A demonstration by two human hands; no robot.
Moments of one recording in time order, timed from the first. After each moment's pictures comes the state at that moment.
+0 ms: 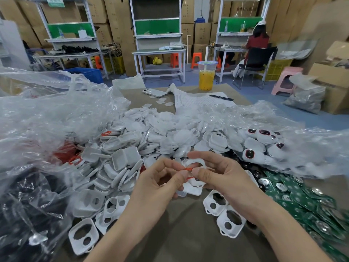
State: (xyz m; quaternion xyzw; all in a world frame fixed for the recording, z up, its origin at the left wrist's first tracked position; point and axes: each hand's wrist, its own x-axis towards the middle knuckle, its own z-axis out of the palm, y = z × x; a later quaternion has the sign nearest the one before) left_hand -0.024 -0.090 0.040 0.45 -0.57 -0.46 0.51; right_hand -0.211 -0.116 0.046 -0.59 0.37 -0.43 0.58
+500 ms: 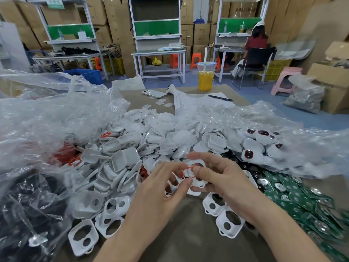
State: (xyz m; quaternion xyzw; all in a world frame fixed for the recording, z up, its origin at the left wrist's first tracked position) left_hand -0.023 -0.087 0.024 0.47 -0.74 -0.13 0.46; right_hand -0.211 -0.118 0.041 -0.55 0.37 -0.45 0.60
